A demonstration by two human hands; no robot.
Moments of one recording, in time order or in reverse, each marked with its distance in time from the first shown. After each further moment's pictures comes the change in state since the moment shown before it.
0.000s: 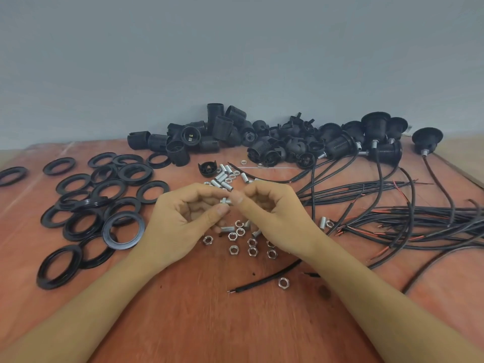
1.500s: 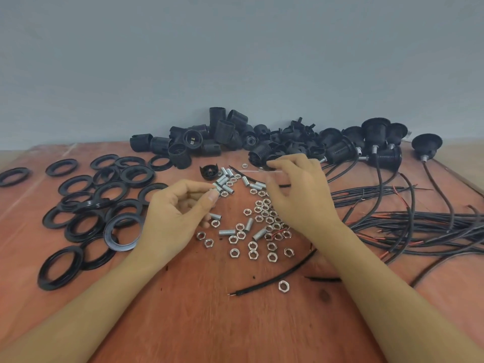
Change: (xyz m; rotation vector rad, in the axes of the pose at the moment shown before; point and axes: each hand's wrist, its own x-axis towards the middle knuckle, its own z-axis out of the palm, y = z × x) left_hand 0.007 -0.012 -0.006 0.065 0.226 -0.115; right_hand 0.024 0.015 -0.033 -0.855 0.320 -0.110
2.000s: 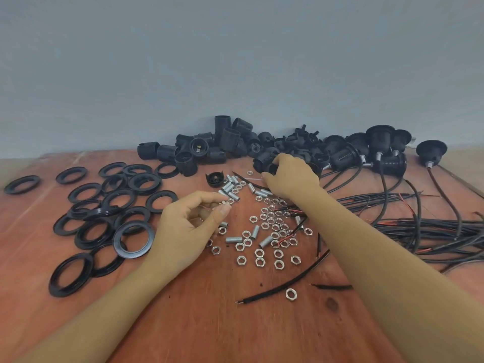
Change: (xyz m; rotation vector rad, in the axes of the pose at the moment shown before) left_hand -0.005 0.003 0.001 0.147 -0.024 0.067; right_hand 0.071 0.010 0.032 -0.187 -0.411 0.401
